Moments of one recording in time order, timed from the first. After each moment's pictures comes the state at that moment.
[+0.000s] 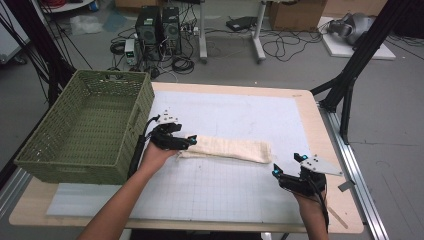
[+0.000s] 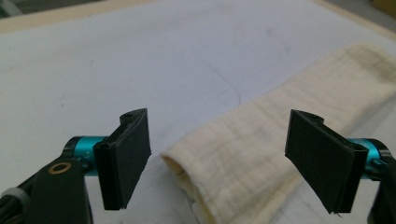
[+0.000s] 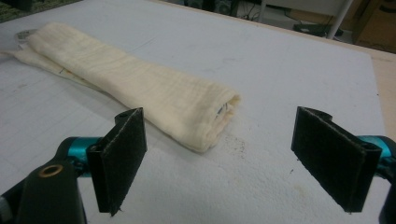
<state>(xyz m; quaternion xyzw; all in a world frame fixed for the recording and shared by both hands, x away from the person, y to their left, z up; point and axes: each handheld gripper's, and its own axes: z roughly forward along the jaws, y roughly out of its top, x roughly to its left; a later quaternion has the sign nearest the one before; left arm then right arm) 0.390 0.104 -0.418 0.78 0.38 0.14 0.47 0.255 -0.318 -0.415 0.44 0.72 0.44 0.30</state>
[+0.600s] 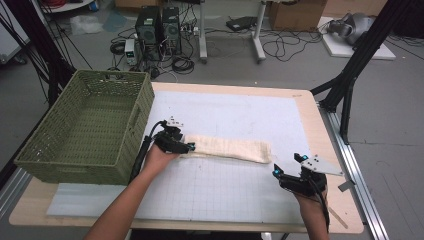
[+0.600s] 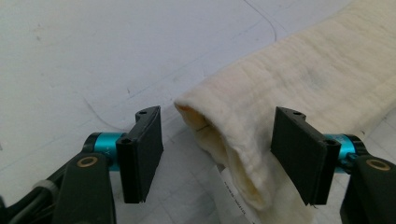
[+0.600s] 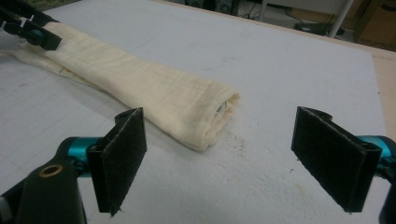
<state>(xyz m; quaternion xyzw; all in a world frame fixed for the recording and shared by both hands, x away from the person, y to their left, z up) 0.400 0.098 -0.444 0.82 0.40 0.12 0.39 0.256 -0.320 -0.416 0.44 0.72 0.44 0.30</state>
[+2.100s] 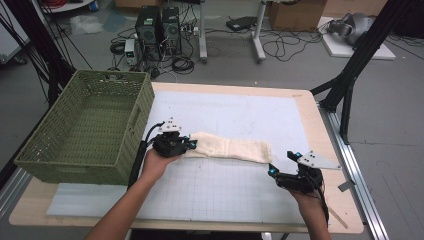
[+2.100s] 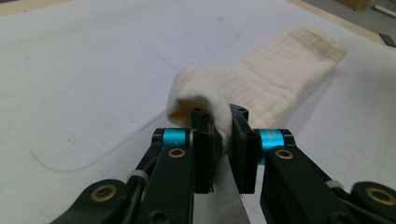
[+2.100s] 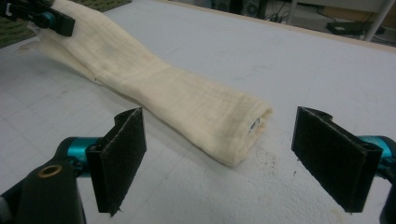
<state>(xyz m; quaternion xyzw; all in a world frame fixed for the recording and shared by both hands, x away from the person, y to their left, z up) 0.365 0.098 -0.412 0.80 0.32 0.10 0.50 0.263 -0.312 -0.405 0.41 0.74 0.47 0.25</state>
